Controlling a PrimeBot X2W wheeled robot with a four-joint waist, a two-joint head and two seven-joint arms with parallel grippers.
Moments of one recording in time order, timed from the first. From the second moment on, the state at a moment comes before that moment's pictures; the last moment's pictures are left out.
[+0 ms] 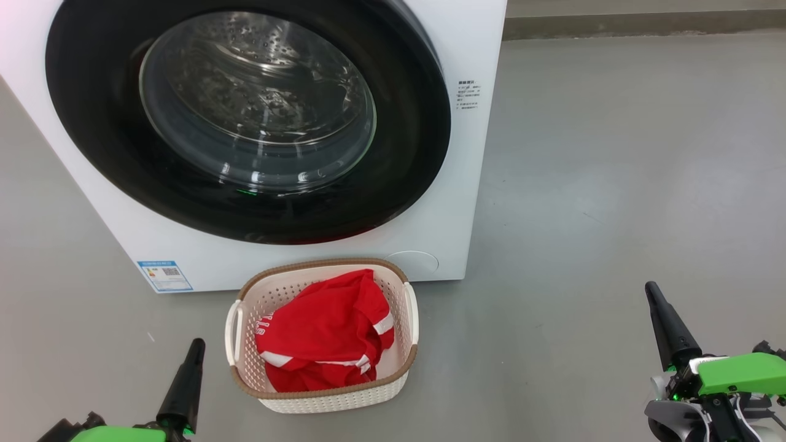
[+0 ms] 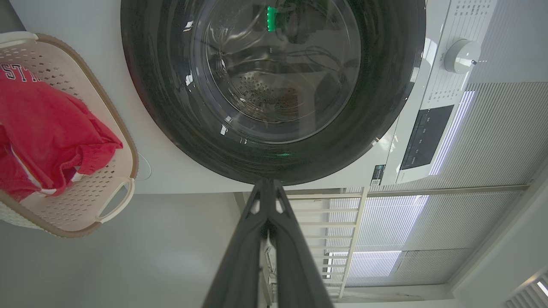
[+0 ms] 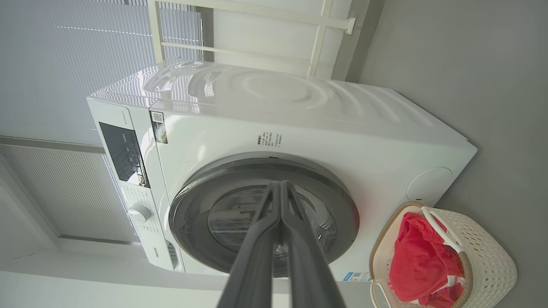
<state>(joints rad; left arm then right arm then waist) -0.07 0.10 0.00 0.26 -1.67 -0.12 0.04 -0.07 -0.12 -0.01 0.26 1.70 0.13 0.01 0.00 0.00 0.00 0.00</state>
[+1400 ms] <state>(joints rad) -0.07 0.09 0.00 0.26 -1.67 -0.12 0.05 -0.07 -0.12 -0.02 0.27 1.70 0.13 0.02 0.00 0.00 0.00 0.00</state>
